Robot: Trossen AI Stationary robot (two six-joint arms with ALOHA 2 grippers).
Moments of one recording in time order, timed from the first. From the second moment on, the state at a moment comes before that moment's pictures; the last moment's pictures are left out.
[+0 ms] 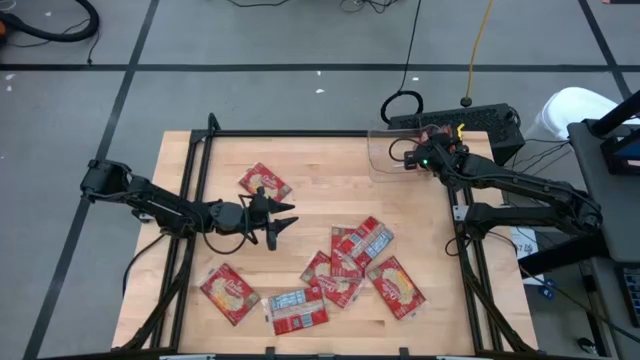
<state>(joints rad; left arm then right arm) -0.17 1.29 0.35 0.78 -0.39 -0.24 -0.50 0.95 0.66 -0.66 0.74 0.71</state>
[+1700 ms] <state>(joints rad) -0.17 1.29 0.35 0.78 -0.39 -0.24 -0.55 0.95 0.66 -0.61 0.98 0.59</state>
